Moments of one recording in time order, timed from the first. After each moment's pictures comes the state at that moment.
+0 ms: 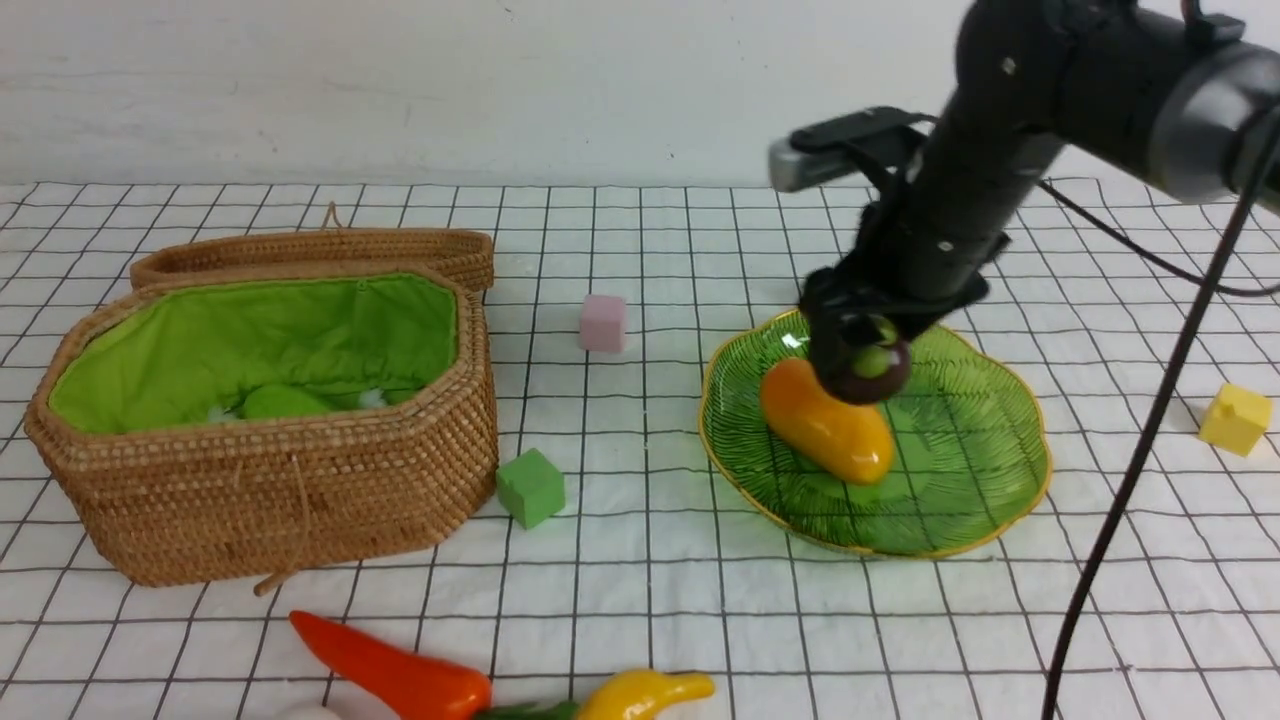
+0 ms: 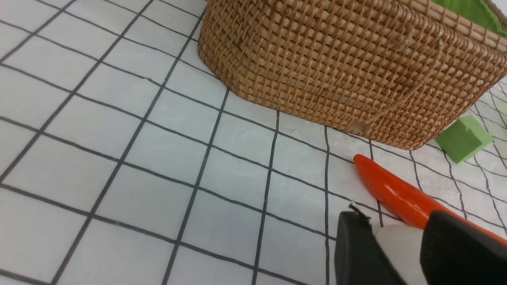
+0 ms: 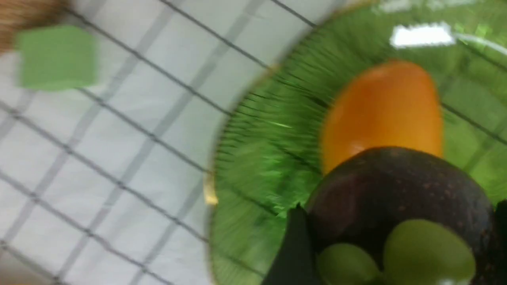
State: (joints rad) right arm 0.30 2.05 -1.86 0.15 1.09 -0.25; left arm -0.04 -0.01 0.03 0.05 0.39 -0.50
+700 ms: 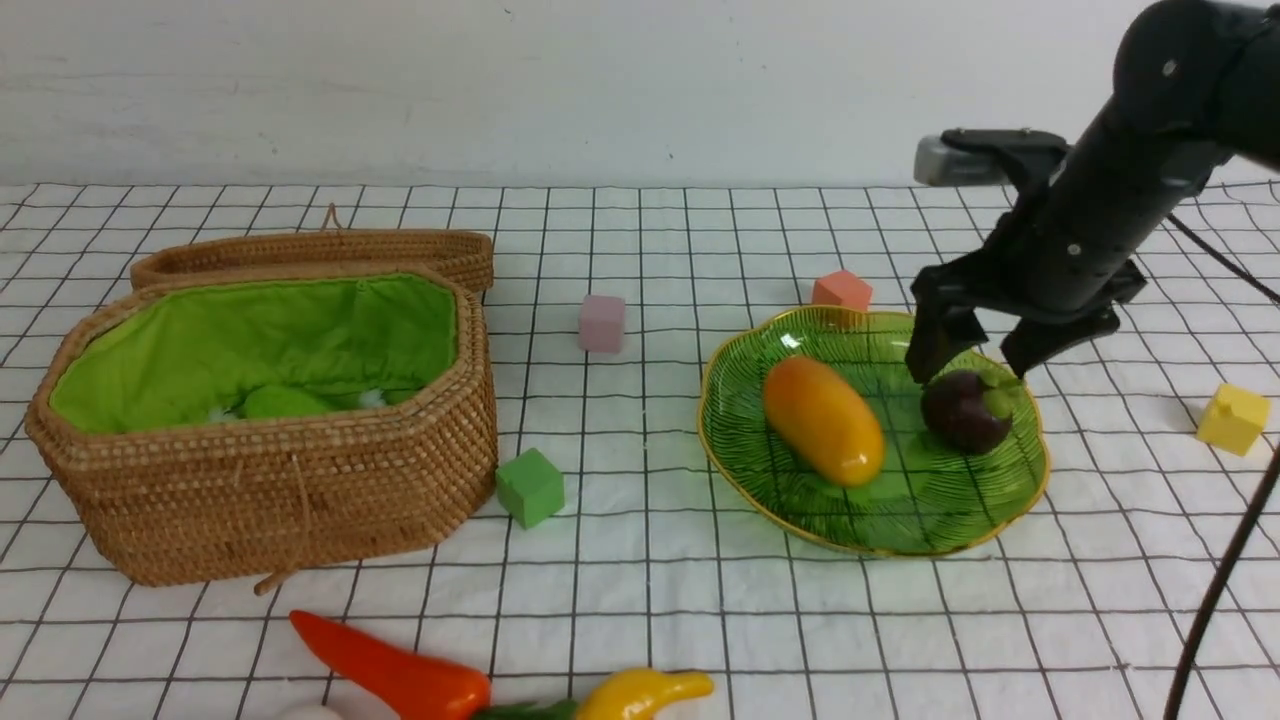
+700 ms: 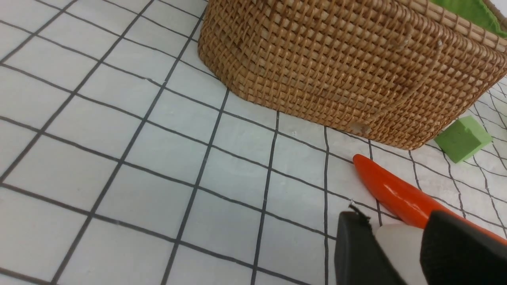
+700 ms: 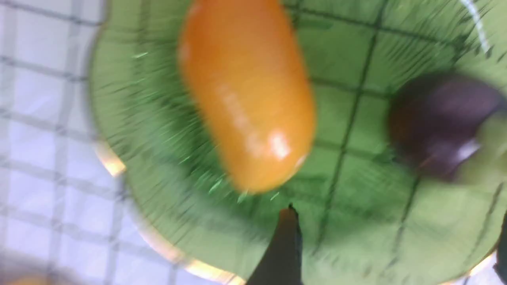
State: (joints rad) right arm 0.17 1.93 -1.75 0.28 1.16 -0.19; left arm -0.04 -0.01 0.03 0.05 0.39 -0.50
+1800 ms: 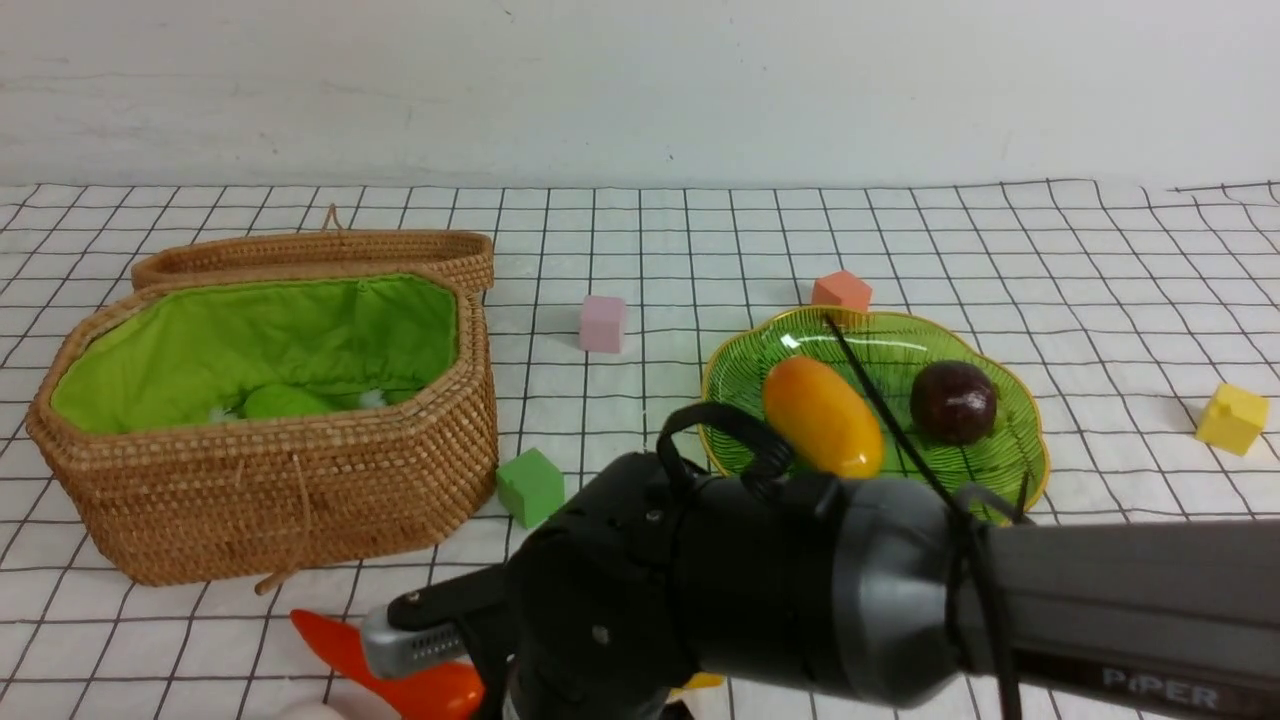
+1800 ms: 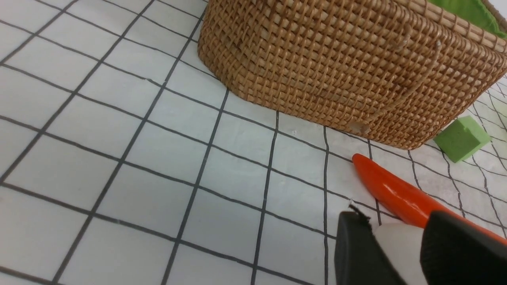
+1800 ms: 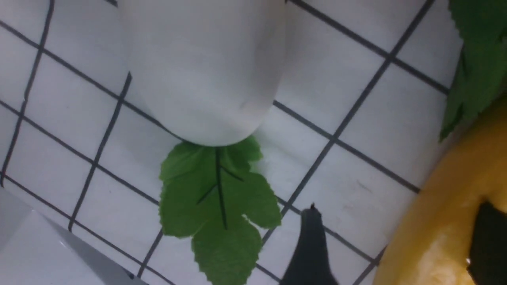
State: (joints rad) right arm 1.05 1.96 -1.39 0.24 0.86 0.39; left arm -0.04 -0.01 0.03 0.05 0.39 -0.50
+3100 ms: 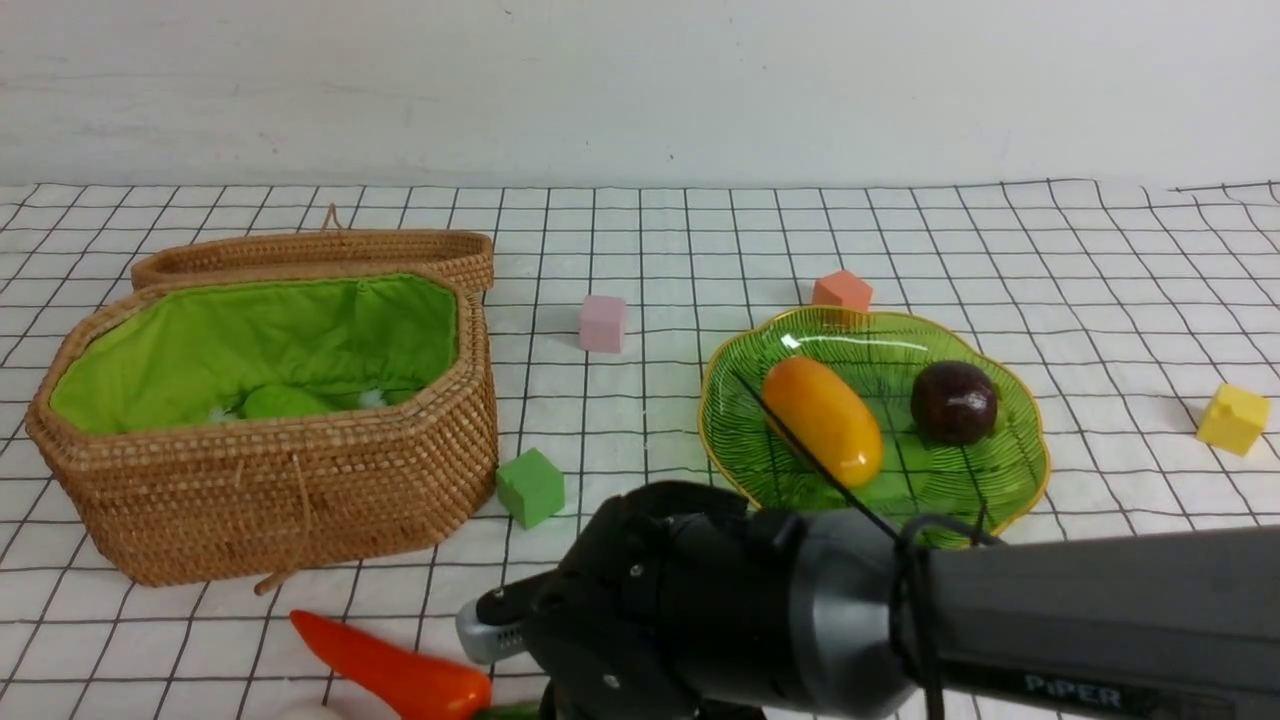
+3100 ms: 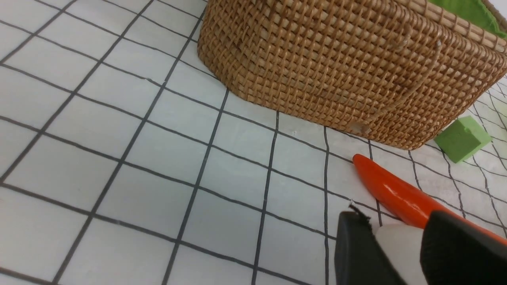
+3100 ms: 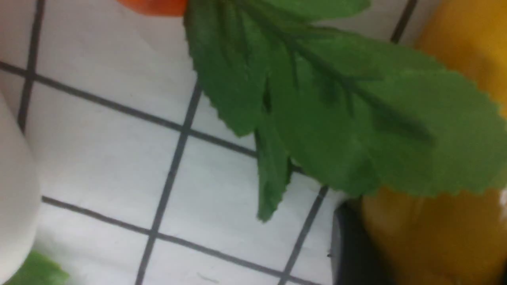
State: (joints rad) right arm 1.03 1.99 -1.35 0.03 0.86 0.64; left arm -0.04 -0.01 0.03 0.05 0.39 -0.50
